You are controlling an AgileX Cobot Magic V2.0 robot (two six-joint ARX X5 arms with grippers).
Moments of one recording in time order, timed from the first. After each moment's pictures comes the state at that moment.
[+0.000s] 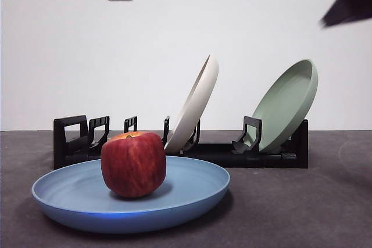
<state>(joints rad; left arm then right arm) 0.05 0.01 0.02 -0.19 0.11 0.00 0.50 0.56 0.49 -0.23 0.03 -0.09</state>
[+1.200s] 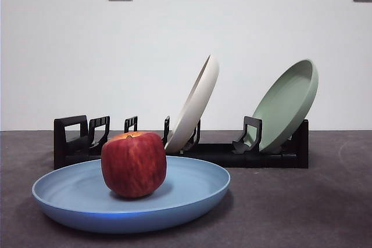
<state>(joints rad) 0.05 0.01 0.02 -0.19 0.11 0.00 0.11 0.01 0.02 -0.18 -0.05 0.12</state>
